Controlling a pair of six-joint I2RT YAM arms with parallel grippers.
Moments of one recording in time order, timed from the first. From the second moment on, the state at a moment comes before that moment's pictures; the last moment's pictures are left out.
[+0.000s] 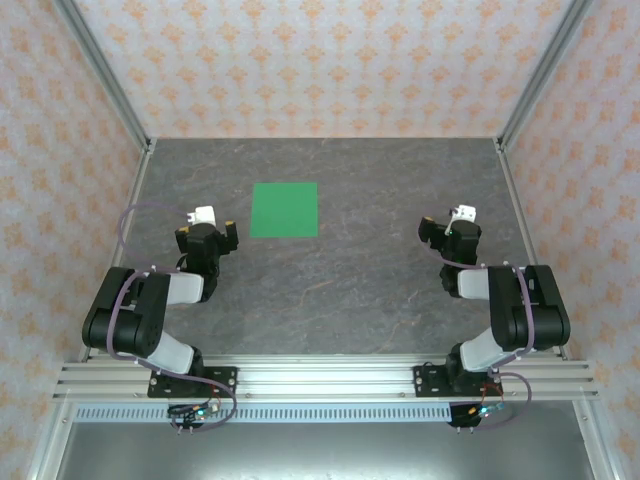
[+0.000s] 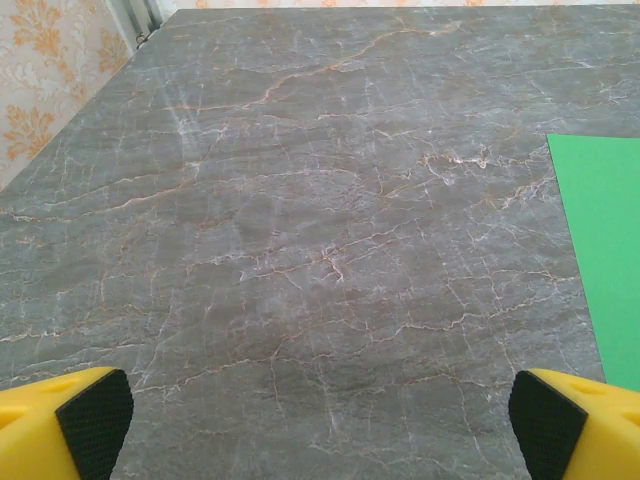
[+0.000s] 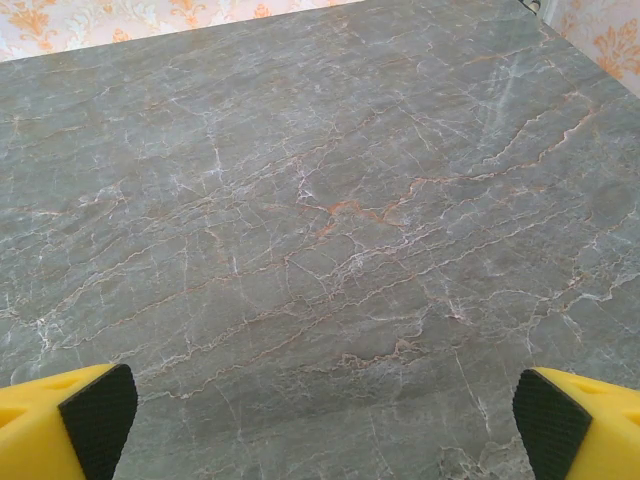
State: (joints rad) left arm -0.07 1.51 0.39 0.65 -0.36 -0.09; right arm 0.00 1.52 0.40 0.68 0.12 0.16
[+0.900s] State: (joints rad) left arm -0.07 1.51 0.40 0.64 -0.36 -0.09; right arm 0.00 1.49 0.41 0.63 0.13 0.16
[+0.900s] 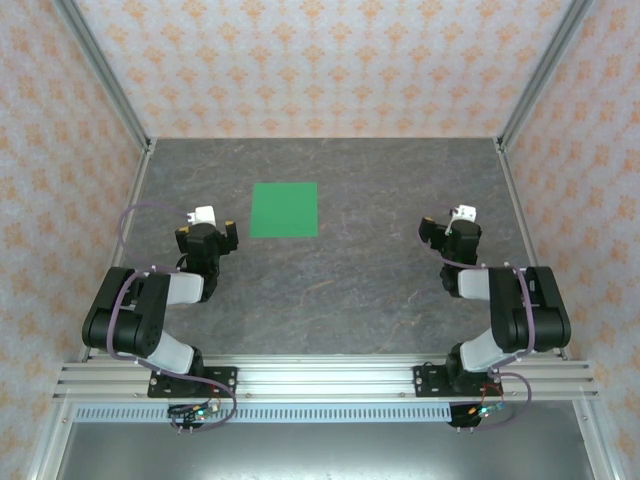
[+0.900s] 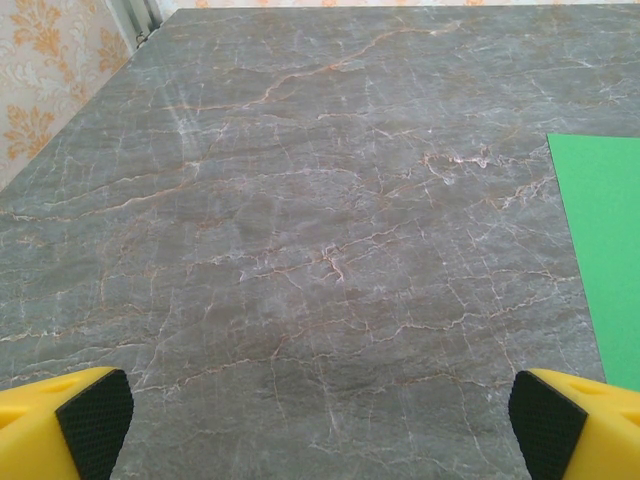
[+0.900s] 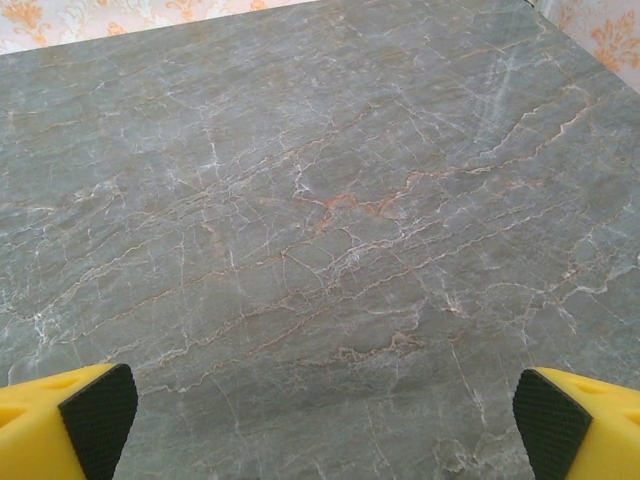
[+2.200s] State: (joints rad) left arm -0.38 2.17 1.61 -0.65 -0.14 -0.44; right arm 0.31 0.89 0.49 -0.14 0.11 0.59
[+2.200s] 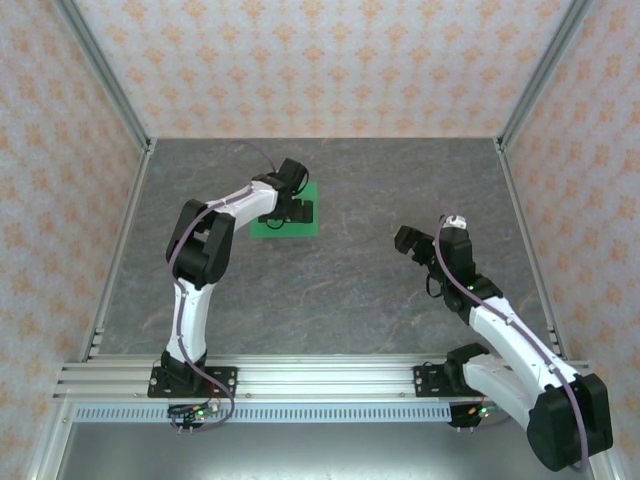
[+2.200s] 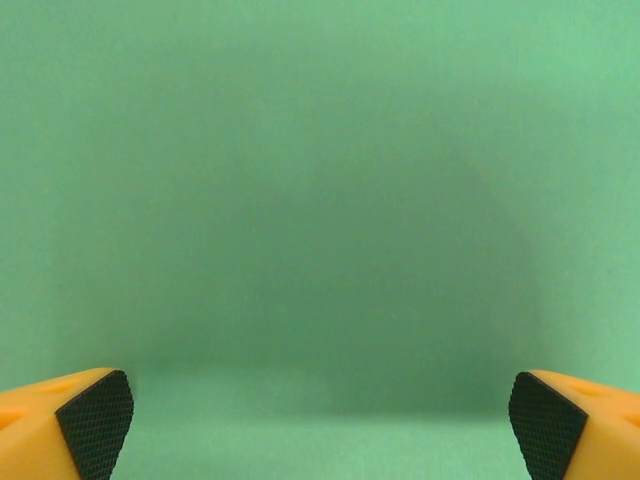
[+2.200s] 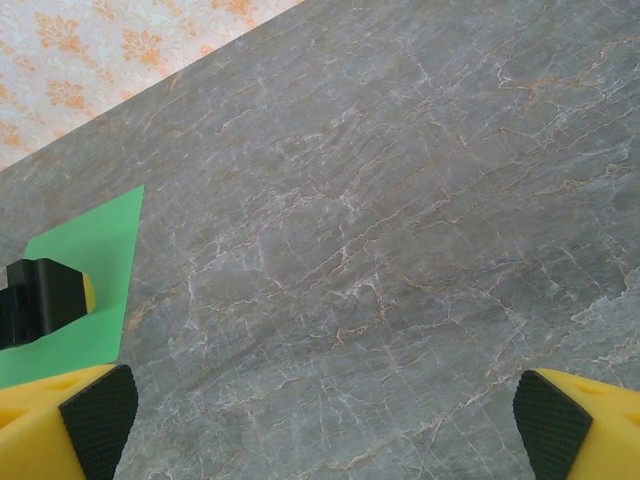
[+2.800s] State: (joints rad) left arm -0.46 2.13 1.50 -0.58 -0.20 -0.49; right arm 0.31 0.88 0.49 -0.18 0.11 0.61
